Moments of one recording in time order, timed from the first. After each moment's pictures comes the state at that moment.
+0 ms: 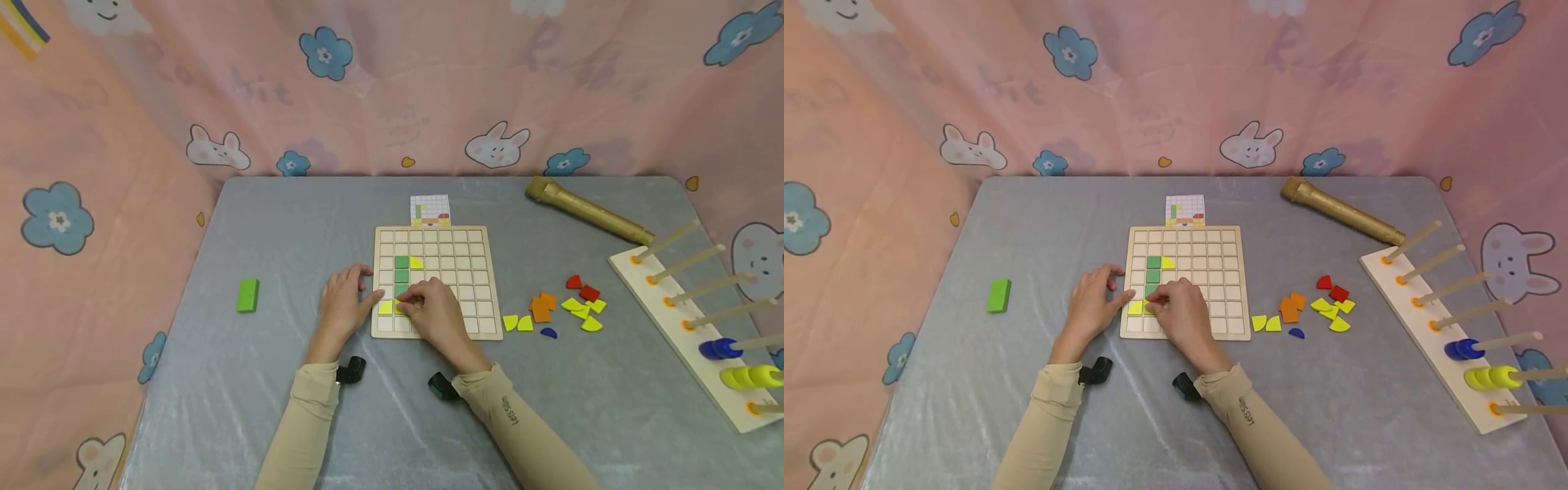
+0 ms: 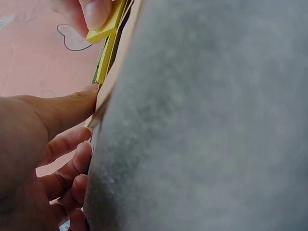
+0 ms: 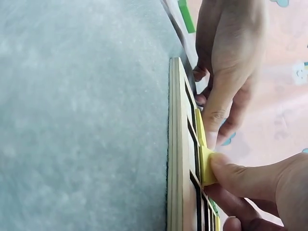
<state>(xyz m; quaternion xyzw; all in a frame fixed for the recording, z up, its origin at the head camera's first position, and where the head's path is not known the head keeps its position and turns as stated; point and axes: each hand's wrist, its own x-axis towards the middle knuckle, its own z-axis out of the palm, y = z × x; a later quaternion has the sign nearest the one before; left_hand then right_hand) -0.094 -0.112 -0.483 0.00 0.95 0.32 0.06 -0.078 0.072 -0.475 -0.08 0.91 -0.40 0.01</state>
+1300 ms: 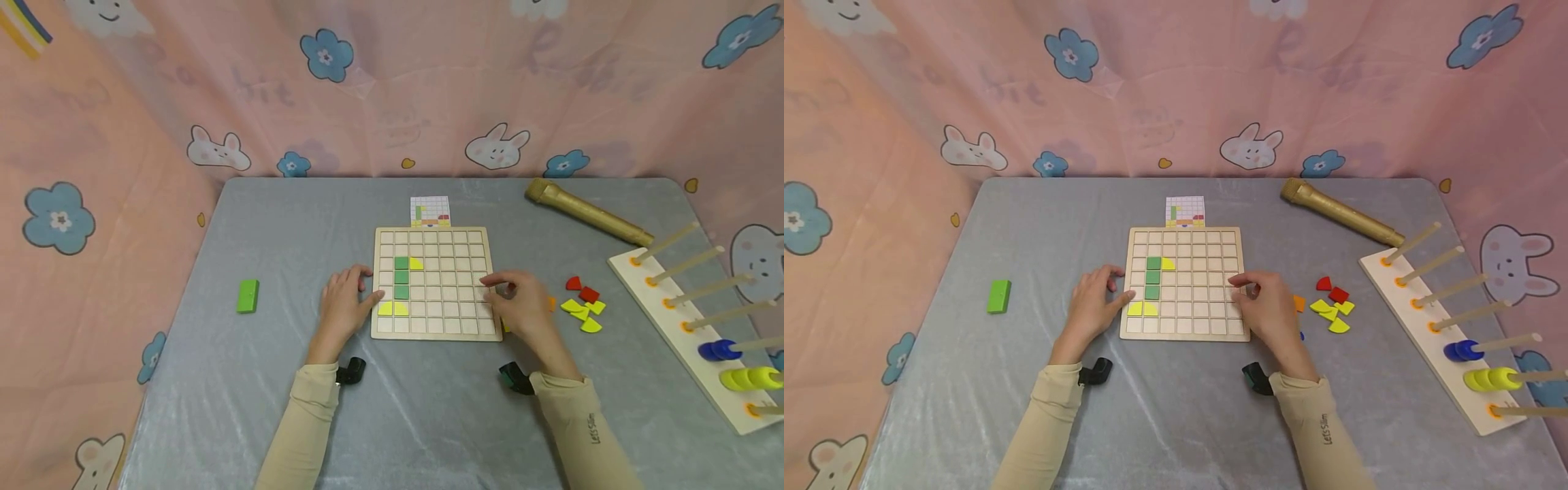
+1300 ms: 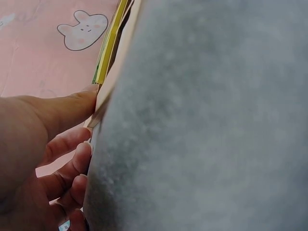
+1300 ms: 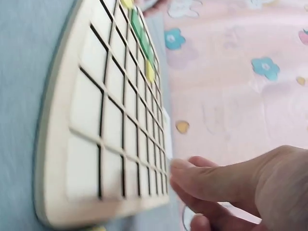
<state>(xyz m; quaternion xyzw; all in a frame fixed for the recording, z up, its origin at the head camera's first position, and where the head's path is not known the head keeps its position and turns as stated) -0.093 -0.112 -0.485 0.00 0.94 0.32 0.05 -0.074 0.192 -0.444 0.03 0.92 -0.38 0.04</state>
